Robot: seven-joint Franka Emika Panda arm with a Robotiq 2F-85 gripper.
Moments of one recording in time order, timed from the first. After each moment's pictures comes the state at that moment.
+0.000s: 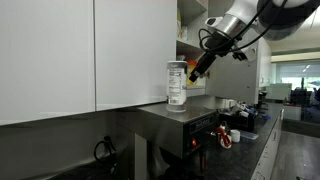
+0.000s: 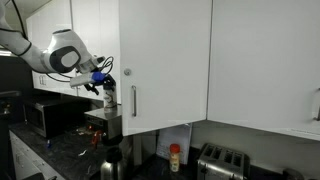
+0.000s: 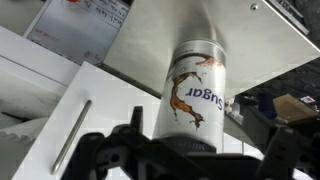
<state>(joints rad) 0.41 -0.61 -0.13 -2.78 -0.07 2.87 -0.43</state>
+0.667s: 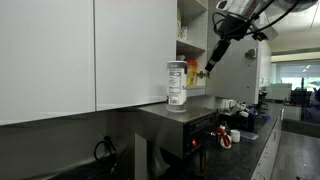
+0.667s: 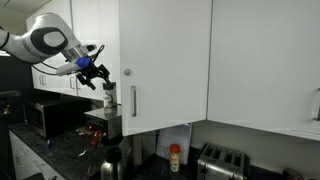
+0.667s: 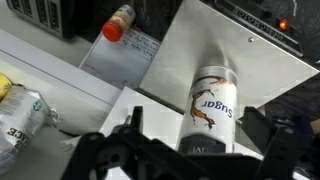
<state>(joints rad) 0.20 -0.81 0.08 -2.76 -0.15 2.55 -0.25</state>
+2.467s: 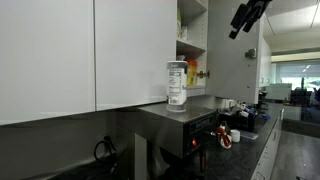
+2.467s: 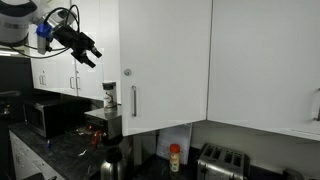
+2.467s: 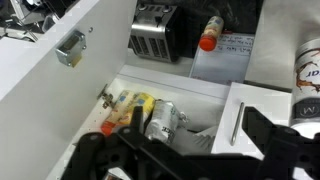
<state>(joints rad) -0.04 -1.11 0.26 -2.65 -0.33 2.20 0.19</state>
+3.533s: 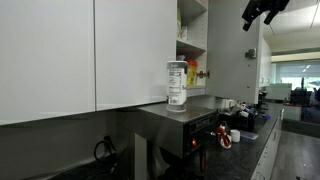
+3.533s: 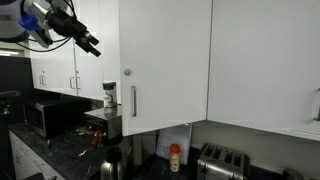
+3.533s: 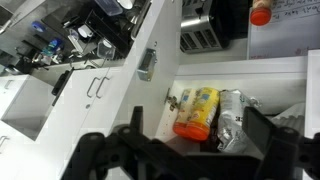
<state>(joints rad) -0.25 -1.22 0.26 -2.65 -0.35 2.18 0.35</state>
